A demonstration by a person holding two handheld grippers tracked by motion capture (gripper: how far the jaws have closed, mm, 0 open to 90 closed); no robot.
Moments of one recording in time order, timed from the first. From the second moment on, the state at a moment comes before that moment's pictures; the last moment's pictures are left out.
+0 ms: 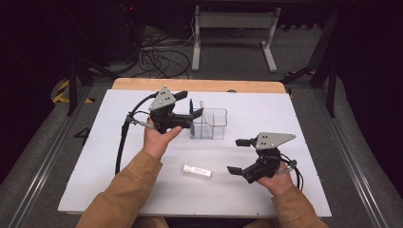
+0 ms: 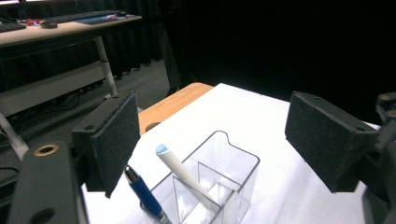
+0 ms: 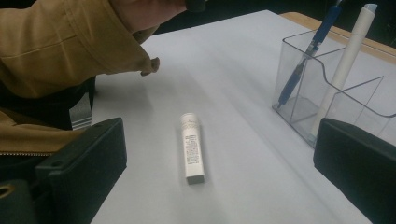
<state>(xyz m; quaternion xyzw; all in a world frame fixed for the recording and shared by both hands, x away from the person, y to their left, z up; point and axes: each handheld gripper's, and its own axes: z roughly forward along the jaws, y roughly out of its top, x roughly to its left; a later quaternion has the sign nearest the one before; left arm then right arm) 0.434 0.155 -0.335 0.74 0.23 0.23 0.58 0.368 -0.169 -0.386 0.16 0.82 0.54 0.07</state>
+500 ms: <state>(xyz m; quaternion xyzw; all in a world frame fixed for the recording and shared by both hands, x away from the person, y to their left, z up) 0.418 0.173 -0.334 0.75 0.25 0.19 0.58 0.369 -0.168 -0.386 0.16 0.82 0.54 0.07</state>
